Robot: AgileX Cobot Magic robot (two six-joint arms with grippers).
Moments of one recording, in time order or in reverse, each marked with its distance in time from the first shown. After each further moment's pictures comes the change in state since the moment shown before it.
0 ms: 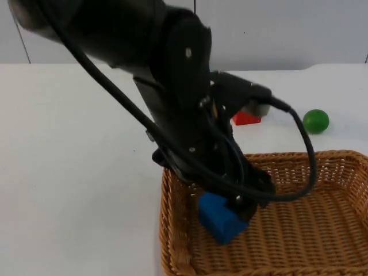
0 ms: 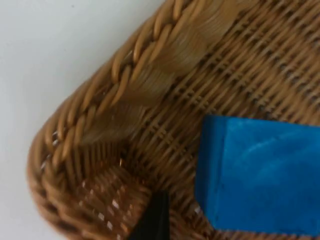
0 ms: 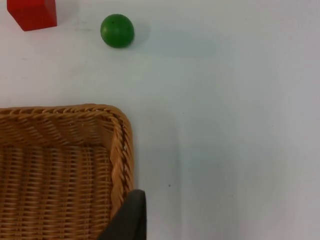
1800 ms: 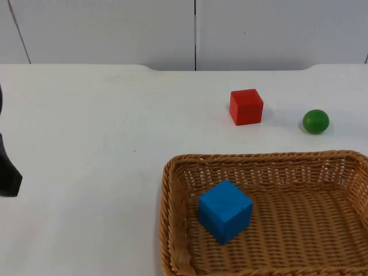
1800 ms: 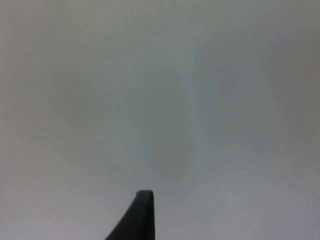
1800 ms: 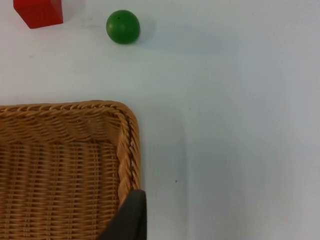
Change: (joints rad) right arm 0.000 0.000 0.000 0.019 0.012 0.000; left arm 0.601 -0.903 0.628 0.004 0.110 -0.050
